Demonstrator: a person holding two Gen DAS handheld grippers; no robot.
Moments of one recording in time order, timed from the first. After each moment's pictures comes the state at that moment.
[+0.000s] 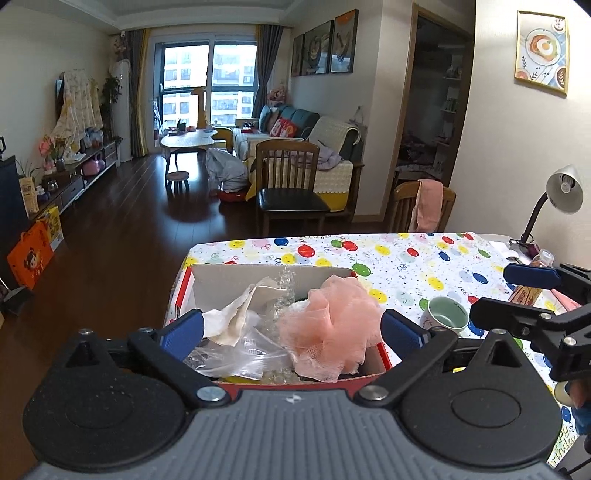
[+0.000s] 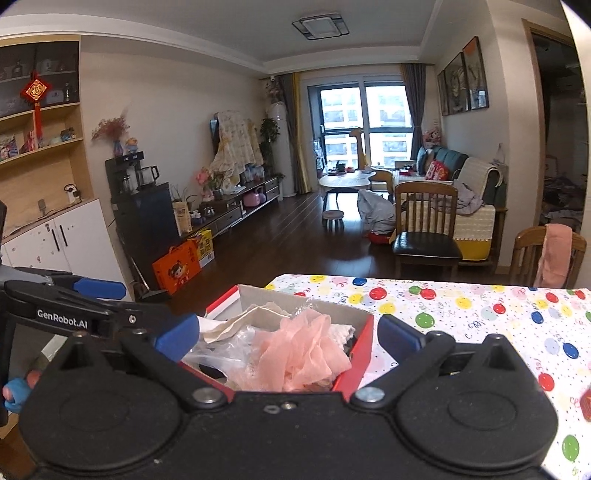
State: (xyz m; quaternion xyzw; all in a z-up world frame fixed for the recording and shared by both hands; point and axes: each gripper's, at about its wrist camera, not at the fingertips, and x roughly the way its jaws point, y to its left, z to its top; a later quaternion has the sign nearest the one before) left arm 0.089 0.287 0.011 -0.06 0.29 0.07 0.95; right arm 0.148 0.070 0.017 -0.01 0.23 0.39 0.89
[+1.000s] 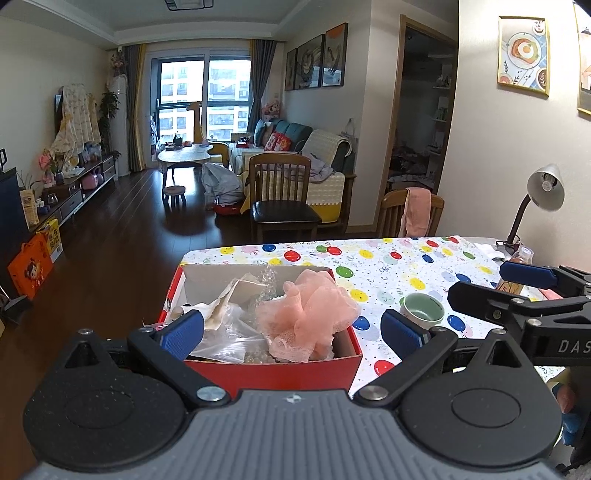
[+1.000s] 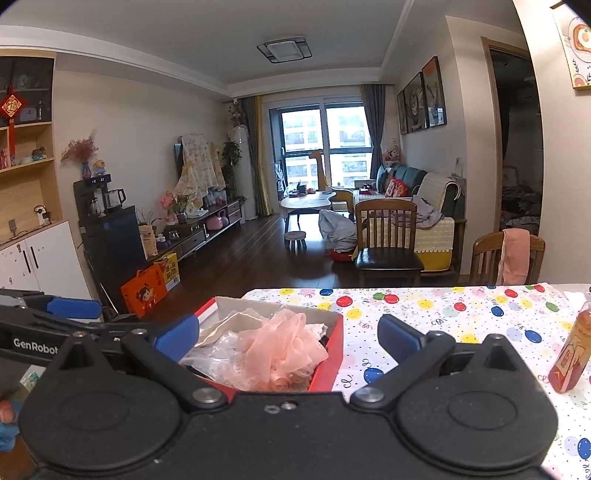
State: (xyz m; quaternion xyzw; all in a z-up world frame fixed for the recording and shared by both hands) left arm 0.050 0.247 0.015 -0.05 0.26 0.06 0.96; right arm 0.102 0.054 0.016 0.00 0.19 0.32 0.93
